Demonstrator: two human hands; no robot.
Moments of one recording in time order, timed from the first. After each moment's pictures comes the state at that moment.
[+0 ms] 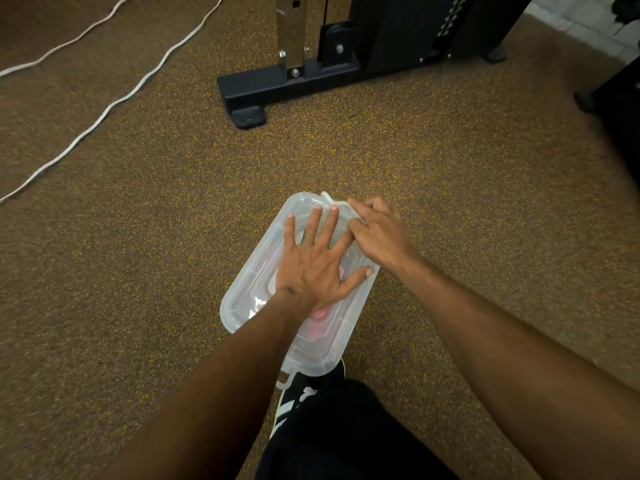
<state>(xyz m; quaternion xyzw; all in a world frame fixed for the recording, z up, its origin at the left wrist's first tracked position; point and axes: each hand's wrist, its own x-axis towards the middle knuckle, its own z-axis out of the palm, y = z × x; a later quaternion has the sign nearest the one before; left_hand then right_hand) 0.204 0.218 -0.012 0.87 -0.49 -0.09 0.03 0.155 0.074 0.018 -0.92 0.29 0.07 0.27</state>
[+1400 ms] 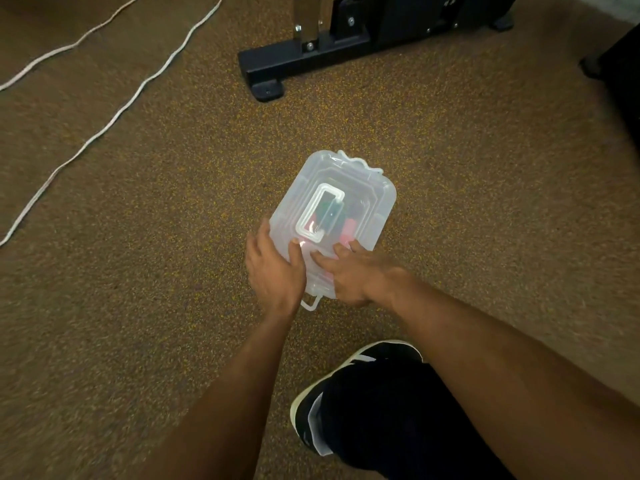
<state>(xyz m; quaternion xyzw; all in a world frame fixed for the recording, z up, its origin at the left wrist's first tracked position) 0.145 0.343 0.003 0.90 -0.05 -0.11 0.41 0.088 0.225 0.084 -0.90 0.12 0.42 0.08</state>
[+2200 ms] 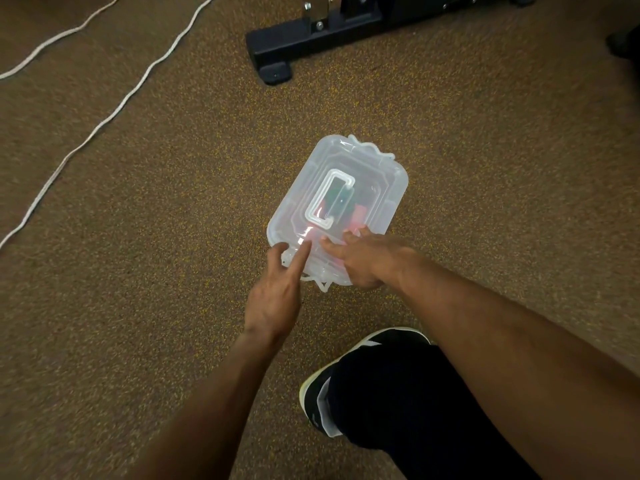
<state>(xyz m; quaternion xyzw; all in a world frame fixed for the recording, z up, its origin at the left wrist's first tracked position) 0.120 0.400 0.022 0.92 -0.33 -0.14 0.15 0.092 0.223 0.089 -0.89 0.10 0.44 0.05</state>
